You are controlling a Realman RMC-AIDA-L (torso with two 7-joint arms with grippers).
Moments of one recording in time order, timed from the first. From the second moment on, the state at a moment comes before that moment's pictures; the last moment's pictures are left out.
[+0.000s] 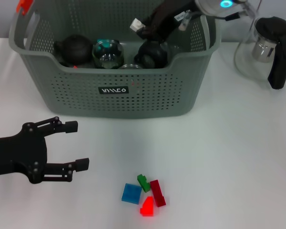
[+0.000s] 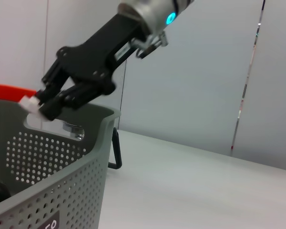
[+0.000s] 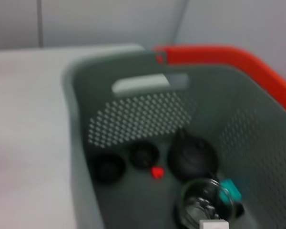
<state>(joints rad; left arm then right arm) -0.34 -2.14 0.43 0.95 2.12 1.96 -1.25 1.08 2.10 -1.24 -1.01 -2.47 -1.20 2.20</state>
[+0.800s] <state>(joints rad) -0.34 -2.13 0.43 0.95 2.12 1.97 -1.25 1.07 2.10 -1.31 -0.94 -2.46 -1.05 2.22</state>
